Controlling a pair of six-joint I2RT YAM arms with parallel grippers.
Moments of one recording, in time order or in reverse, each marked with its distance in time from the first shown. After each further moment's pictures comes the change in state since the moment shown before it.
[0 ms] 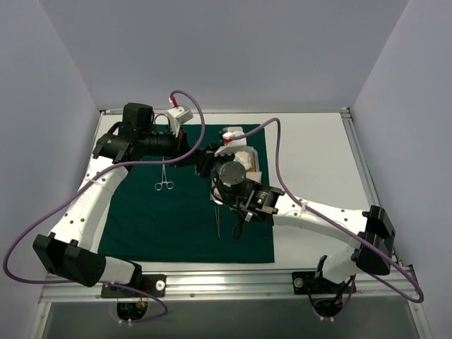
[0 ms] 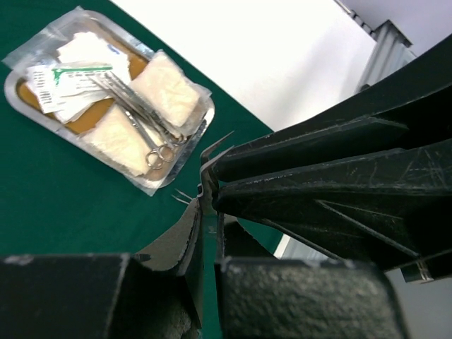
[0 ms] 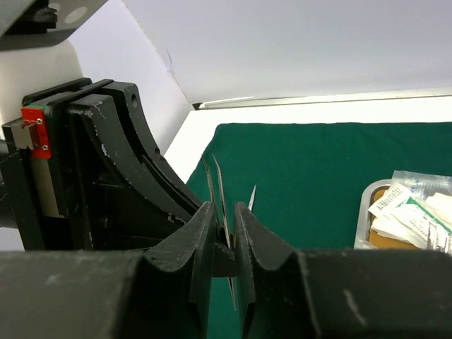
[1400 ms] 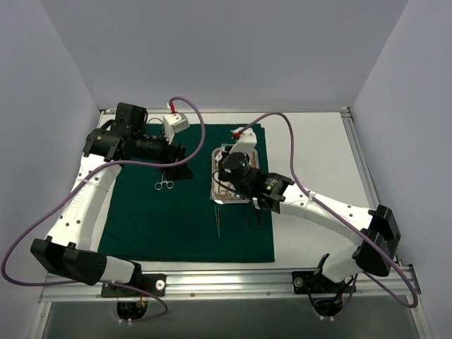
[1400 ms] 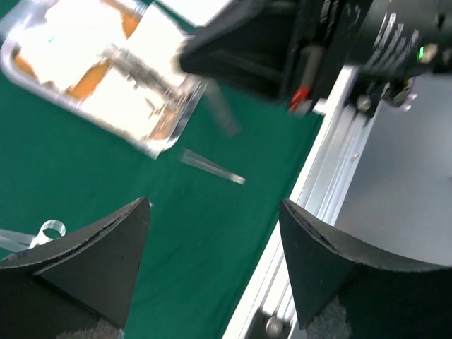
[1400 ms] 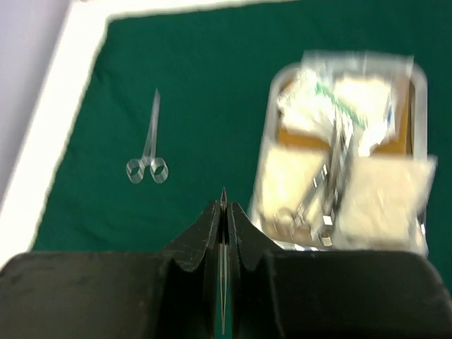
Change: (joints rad) left arm 0.029 0.009 0.094 -0.264 -0.011 0.233; right arm -0.143 -0.006 0.010 -0.425 -0.120 0.194
